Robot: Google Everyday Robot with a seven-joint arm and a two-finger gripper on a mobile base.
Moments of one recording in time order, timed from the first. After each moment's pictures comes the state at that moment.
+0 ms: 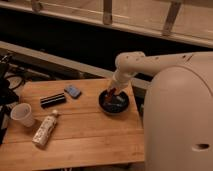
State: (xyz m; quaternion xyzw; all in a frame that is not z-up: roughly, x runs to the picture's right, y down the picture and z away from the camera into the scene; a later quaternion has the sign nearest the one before) arm 0.045 0.012 0.809 -0.24 0.13 0.80 0.53
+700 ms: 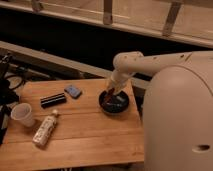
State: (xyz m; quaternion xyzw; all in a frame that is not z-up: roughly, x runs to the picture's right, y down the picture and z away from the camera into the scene) arm 0.040 0.012 0.804 -0.24 0.13 0.80 0.53
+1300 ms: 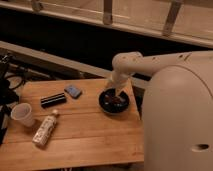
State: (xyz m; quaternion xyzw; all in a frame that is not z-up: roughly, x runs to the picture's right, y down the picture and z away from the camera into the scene) arm 0.034 0.013 0.806 -0.24 0.13 0.80 0.54
